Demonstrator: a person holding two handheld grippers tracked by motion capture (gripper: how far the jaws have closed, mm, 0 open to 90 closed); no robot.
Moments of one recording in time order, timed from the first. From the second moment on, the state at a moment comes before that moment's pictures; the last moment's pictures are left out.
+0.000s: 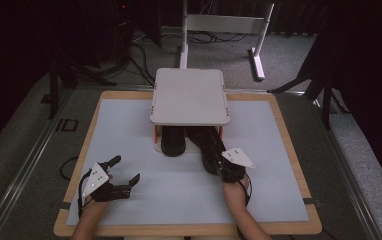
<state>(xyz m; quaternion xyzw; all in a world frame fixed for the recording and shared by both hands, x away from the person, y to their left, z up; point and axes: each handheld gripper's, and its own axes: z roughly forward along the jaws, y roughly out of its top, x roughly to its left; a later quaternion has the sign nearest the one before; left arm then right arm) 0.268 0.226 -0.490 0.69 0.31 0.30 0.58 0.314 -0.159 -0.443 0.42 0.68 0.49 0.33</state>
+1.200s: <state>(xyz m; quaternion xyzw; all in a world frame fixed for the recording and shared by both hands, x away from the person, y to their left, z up) 0.268 0.225 -0.490 0.69 0.31 0.30 0.58 0.248 -0.190 -0.412 0.39 0.67 0.55 0.32</state>
